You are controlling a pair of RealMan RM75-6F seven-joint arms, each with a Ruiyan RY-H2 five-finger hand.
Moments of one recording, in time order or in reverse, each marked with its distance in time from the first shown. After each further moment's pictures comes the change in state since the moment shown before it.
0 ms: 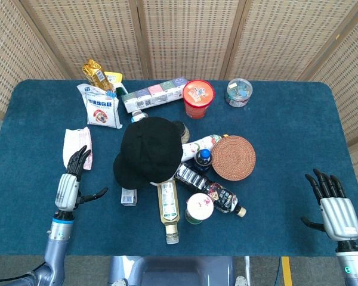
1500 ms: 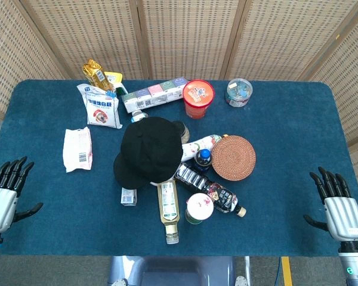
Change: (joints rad) left arm 0.191 0.562 0.098 -0.324 0.058 0.026 0.316; right arm -0.014 -0.003 0.014 -0.001 -0.001 0.041 -0.018
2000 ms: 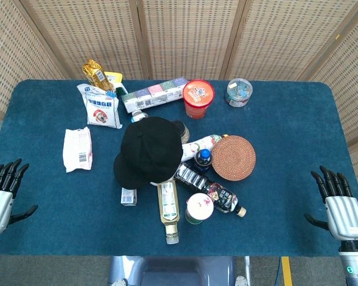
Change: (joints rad) left arm 0.026 0.053 0.010 -0.087 -0.051 -0.027 0.091; right arm 0.002 -0.004 0.006 0.003 0.007 -0.001 -0.010
